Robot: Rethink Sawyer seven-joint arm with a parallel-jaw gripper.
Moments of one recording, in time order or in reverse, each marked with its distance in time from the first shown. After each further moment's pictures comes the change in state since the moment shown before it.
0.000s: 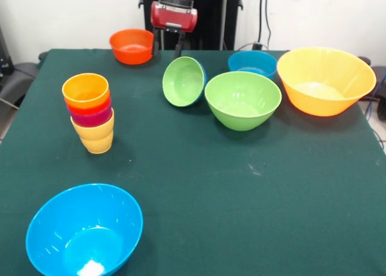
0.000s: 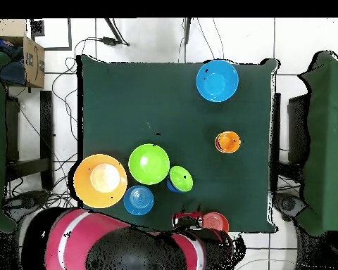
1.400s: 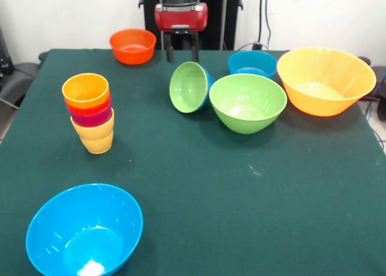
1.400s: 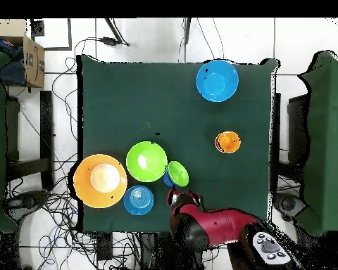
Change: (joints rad) arm -0.589 -0.464 0.700 0.132 -0.081 0.558 0.000
